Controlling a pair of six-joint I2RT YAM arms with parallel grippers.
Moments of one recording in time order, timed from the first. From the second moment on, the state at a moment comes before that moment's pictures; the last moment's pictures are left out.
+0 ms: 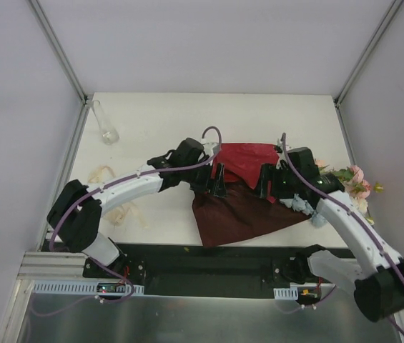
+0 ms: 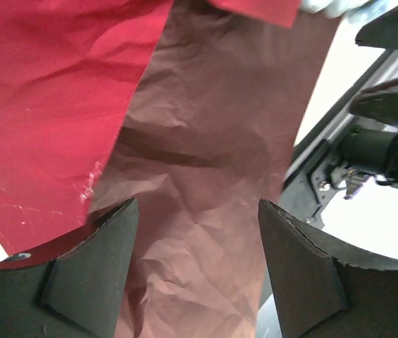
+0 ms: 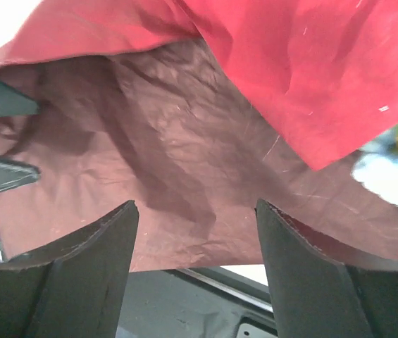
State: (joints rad) left arm -0.77 1.51 1.06 -0.31 0.41 -0.55; right arm 0.39 0.96 0.87 -0.77 -0.19 0.34
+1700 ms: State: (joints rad) left arm -0.81 1.28 0.77 -0.18 0.33 -0.63; right arm 0.35 2.07 1.64 -0.11 0.35 -0.09
